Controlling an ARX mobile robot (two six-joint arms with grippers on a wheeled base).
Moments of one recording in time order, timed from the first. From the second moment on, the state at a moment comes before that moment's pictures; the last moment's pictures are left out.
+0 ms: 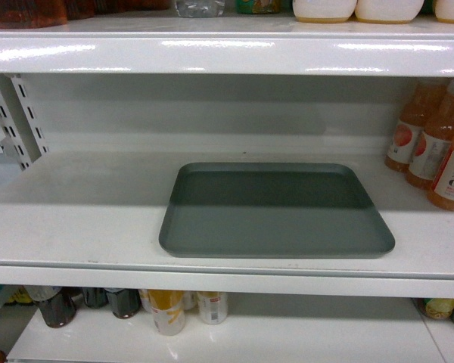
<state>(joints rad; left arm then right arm) 0.00 0.01 0.01 0.00 0.00 -0.02 0.00 0.00 0.01 0.00 0.00 -0.01</state>
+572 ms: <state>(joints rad) -0.21 0.41 0.16 -0.11 -0.35 -0.16 -0.14 0.34 0.13 -0.16 -0.31 -0.13</state>
